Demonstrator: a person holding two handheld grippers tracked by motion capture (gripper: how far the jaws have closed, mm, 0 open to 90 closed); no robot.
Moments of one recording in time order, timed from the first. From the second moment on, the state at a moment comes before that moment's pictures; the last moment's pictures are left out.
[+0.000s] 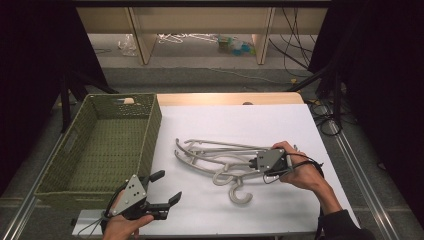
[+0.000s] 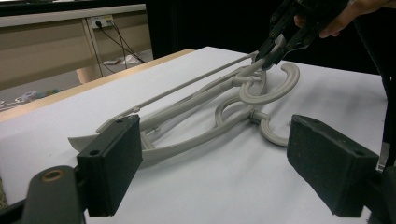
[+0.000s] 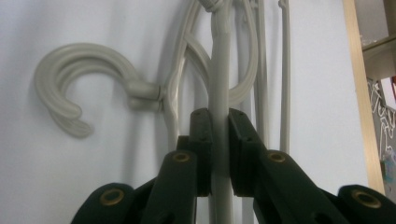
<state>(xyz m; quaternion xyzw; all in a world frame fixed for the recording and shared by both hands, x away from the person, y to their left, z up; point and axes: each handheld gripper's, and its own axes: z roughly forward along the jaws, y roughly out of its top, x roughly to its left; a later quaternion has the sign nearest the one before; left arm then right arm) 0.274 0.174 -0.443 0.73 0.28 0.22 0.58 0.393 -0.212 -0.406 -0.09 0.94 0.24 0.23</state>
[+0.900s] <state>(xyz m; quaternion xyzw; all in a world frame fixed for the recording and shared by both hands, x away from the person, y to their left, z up) 0.283 0.148 -0.450 0.77 0.23 0.26 0.53 0.350 -0.203 -0.399 -0.14 0.92 0.31 0.17</state>
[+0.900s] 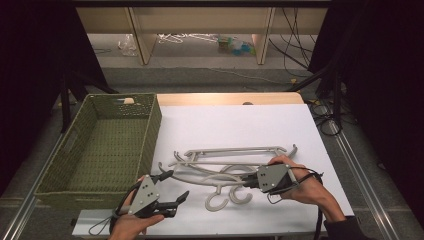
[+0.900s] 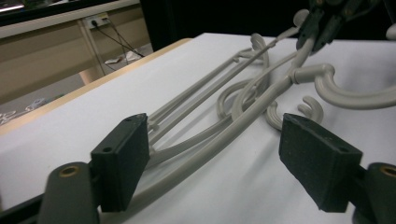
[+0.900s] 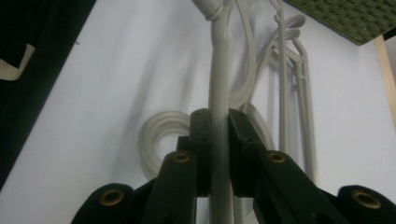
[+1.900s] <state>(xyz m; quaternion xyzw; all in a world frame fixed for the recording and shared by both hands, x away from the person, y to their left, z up) 0.303 0.079 -0.451 0.89 0.04 0.24 0.39 0.347 -0.202 -0.406 -0.15 0.92 0.34 0.11</state>
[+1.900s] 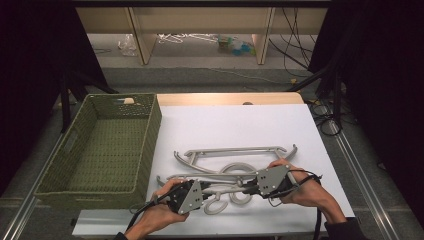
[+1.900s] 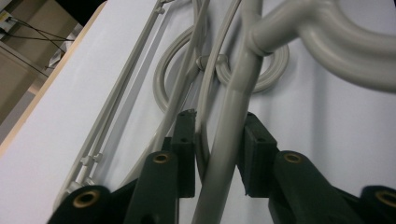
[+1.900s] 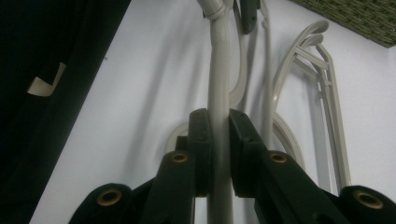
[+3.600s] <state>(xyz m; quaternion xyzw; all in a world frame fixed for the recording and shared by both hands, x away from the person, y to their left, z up) 0.330 0.201 -0.308 0.79 0.32 0.14 0.50 0.307 -0.222 -0.396 0.14 0.85 0.47 0.19</state>
